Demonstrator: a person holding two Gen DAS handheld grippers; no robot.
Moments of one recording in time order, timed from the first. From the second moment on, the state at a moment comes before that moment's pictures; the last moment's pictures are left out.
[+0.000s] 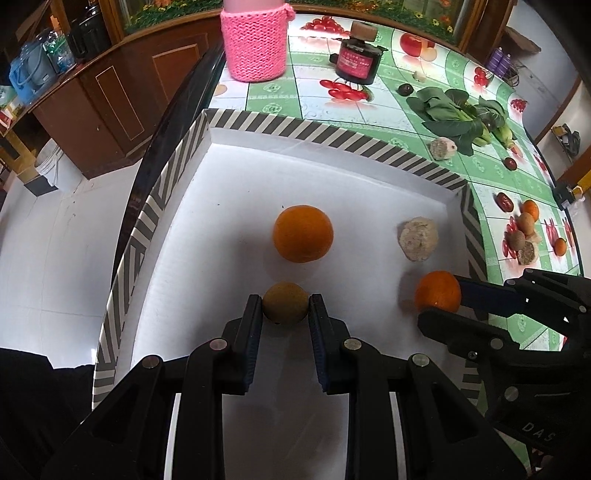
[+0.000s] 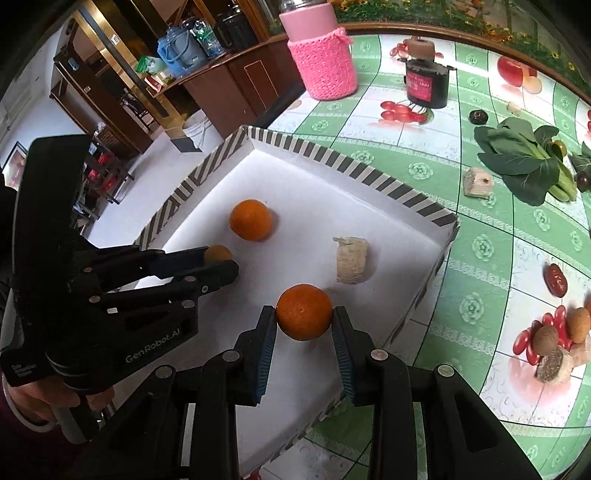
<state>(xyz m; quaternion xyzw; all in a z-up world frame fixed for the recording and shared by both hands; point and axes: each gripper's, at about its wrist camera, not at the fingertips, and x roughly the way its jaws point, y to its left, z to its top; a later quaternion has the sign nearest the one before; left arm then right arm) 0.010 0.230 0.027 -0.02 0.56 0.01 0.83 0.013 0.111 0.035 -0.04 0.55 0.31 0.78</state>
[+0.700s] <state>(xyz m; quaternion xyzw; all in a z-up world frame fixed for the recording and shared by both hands) 0.008 0.228 0.030 -0.02 0.55 0.01 0.83 0.011 0.104 0.041 -0.03 0.54 0.30 0.78</state>
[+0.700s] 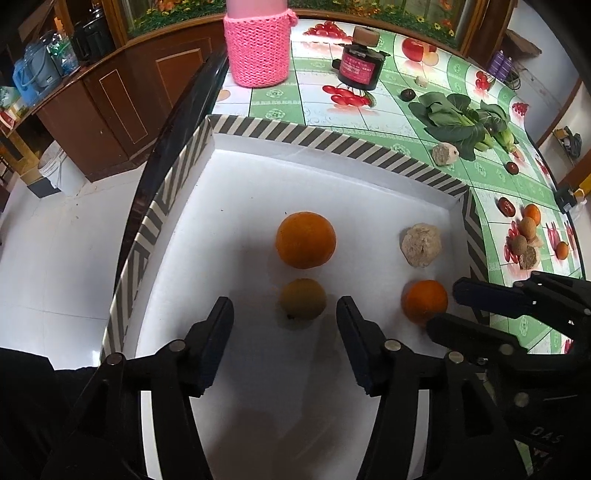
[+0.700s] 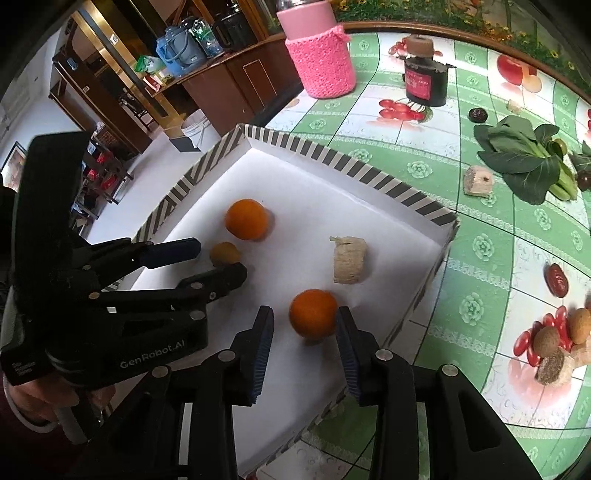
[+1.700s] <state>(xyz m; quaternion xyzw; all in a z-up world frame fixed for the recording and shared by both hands) 0.012 0.105 0.064 0.02 0.52 -0.08 0.85 -0.010 -0.074 0.048 0.05 0.54 0.16 0.82</state>
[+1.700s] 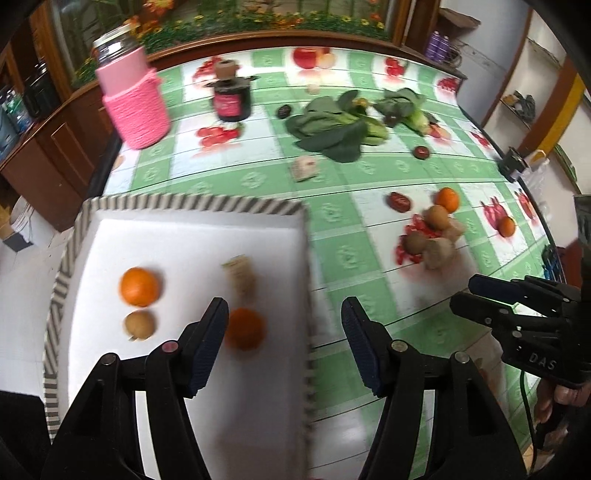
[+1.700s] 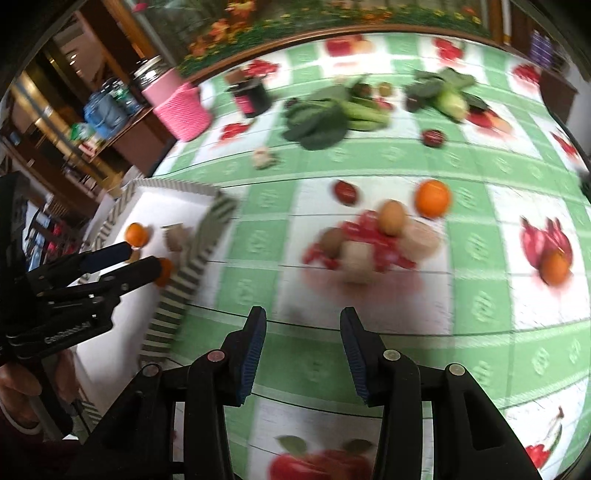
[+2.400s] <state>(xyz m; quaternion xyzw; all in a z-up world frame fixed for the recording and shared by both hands) 0.032 0.055 0.047 0.05 0.53 -0.09 0.84 0.038 -0.084 0.024 0.06 0.55 0.18 0.81</state>
